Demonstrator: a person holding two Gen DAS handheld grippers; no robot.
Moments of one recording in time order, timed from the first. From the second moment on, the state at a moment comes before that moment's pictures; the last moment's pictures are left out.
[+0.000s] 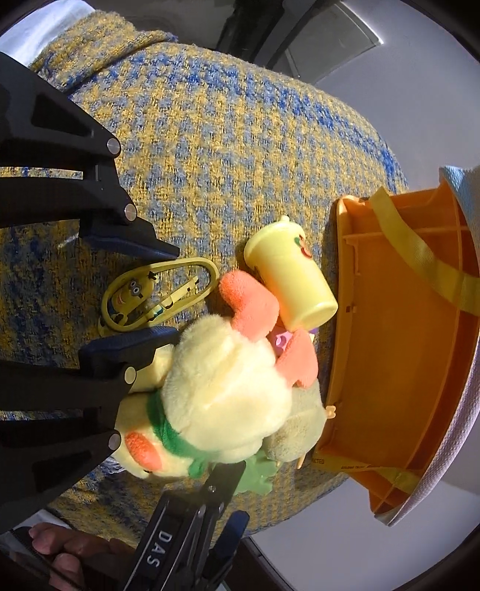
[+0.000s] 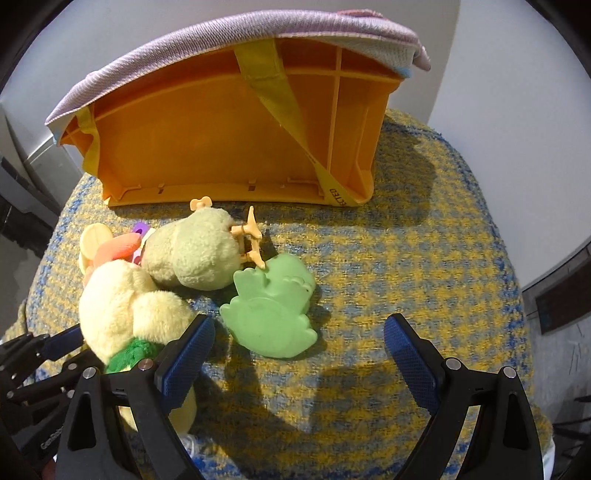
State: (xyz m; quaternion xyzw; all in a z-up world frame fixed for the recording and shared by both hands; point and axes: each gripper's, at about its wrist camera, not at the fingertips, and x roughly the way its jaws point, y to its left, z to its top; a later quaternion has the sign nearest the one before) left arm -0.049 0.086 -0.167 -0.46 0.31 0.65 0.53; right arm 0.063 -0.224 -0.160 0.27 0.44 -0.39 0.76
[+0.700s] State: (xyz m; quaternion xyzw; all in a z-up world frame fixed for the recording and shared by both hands) left arm -0.062 0.082 -0.152 -0.44 0.33 0.67 0.50; right arm 0.066 -0.232 -0.165 0.30 0.44 -0.38 0.75
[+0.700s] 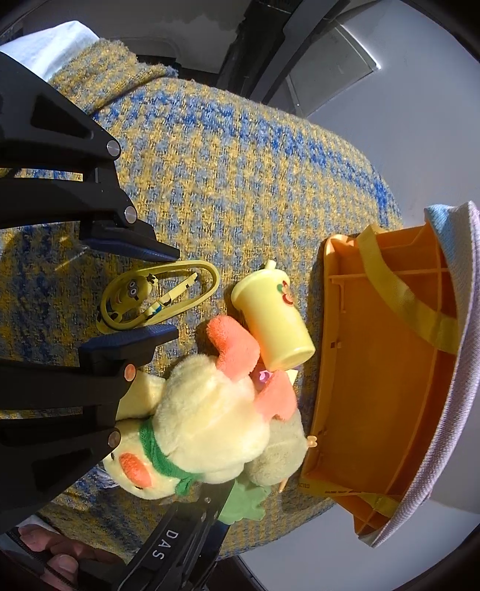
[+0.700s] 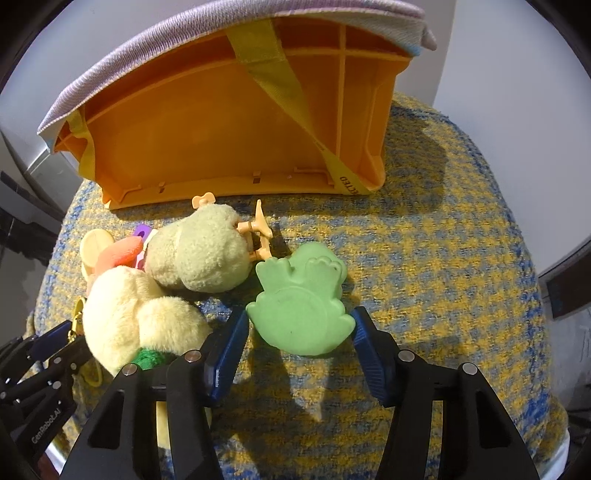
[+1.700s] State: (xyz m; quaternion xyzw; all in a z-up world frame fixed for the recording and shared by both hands) left arm -0.063 0.094 -0.053 -0.38 0.30 0.69 0.54; right arm 0.042 -0.222 -0.052 0.27 0.38 -0.42 0.78
